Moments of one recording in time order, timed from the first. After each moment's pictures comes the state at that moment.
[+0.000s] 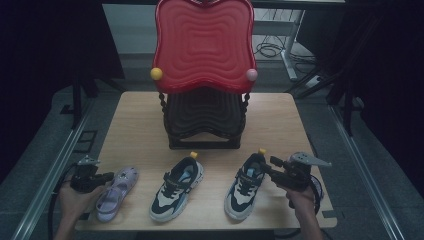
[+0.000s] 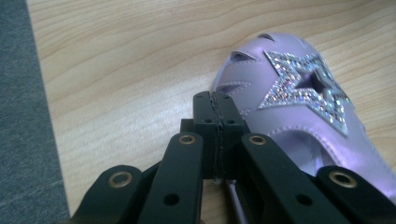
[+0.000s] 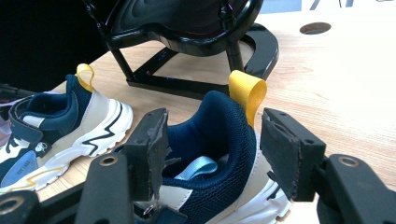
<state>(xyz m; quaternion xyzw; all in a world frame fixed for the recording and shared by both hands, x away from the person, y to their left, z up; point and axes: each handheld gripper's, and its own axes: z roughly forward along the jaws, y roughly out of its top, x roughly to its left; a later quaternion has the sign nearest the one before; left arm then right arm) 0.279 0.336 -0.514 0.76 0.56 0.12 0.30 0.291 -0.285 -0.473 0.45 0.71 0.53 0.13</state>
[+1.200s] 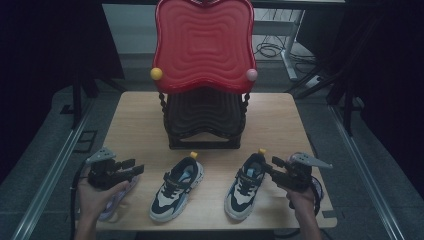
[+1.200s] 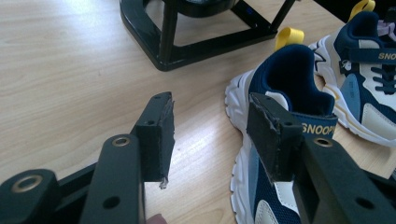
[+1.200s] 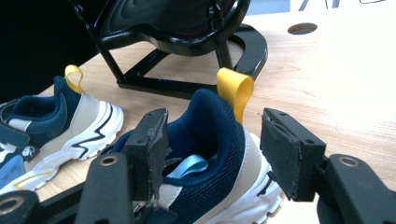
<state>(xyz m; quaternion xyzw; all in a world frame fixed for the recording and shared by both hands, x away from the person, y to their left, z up) 0.261 0.260 -0.445 0.76 0.47 0.12 0.44 0.288 -0.286 -0.475 0.46 0.70 0.52 0.14</state>
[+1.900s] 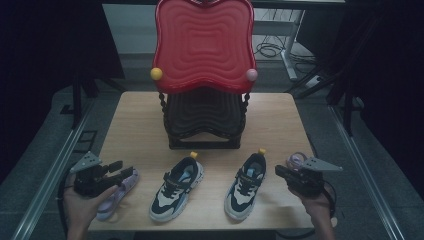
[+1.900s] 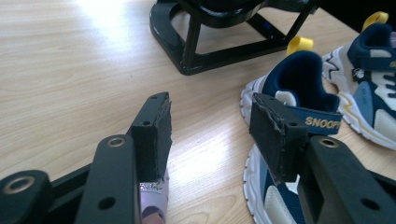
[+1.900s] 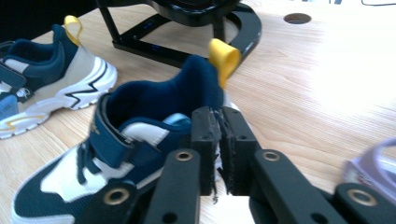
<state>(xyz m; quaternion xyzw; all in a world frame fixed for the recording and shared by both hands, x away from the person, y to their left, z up) 0.237 0.278 -0.438 0.74 0.49 0.16 0.44 0.272 -0.312 -0.460 0.42 0.76 0.47 0.17</state>
